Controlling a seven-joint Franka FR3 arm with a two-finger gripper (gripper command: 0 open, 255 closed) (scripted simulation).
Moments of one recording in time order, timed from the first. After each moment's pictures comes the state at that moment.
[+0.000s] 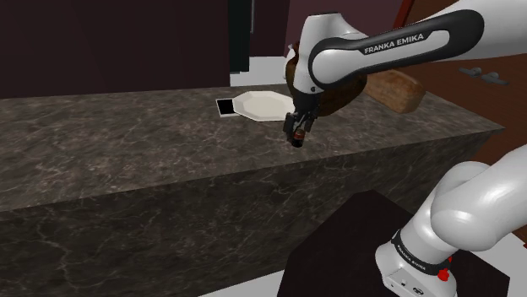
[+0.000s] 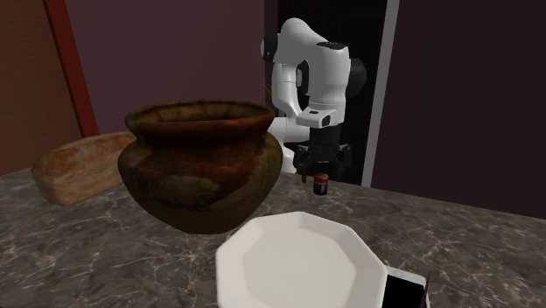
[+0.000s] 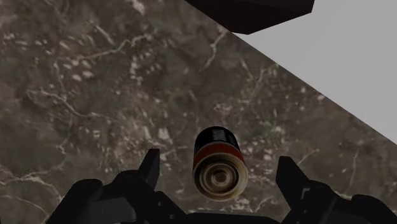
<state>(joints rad) 0.07 -0.37 0.11 -2.38 0.04 2.02 0.07</state>
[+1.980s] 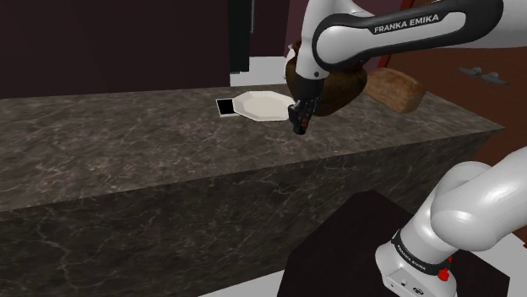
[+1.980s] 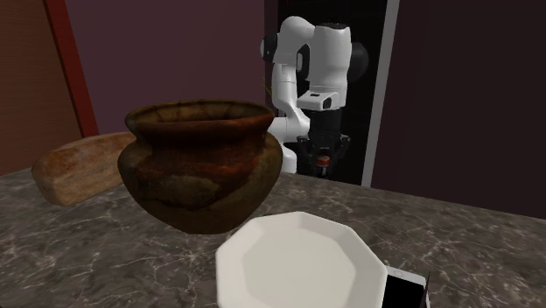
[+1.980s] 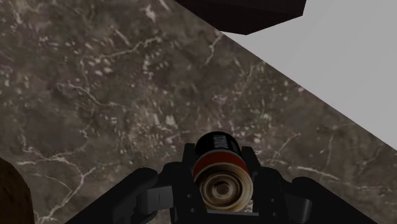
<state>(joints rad) 0.07 -0.39 0.10 -2.30 0.04 1.92 0.07</state>
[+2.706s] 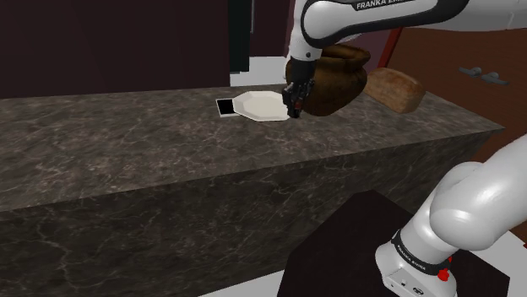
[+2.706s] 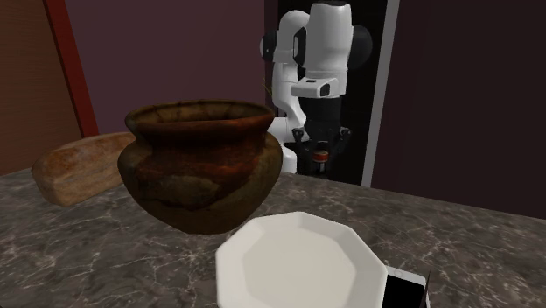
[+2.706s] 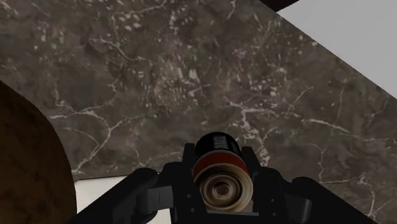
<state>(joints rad) 0.05 -0.26 0.08 -2.10 0.02 1.84 0.03</state>
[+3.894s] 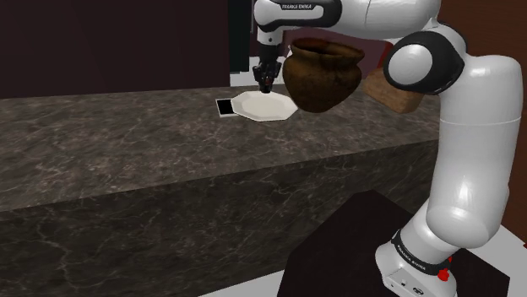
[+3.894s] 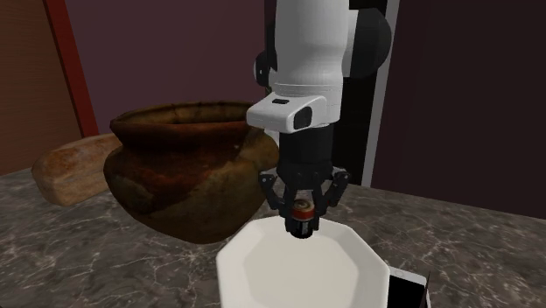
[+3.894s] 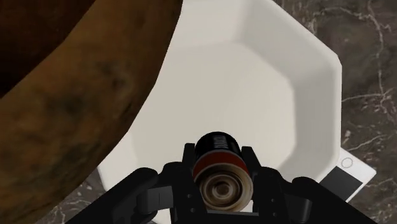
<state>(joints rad) -0.02 0.44 0.03 -1.23 -0.01 1.68 -0.08</state>
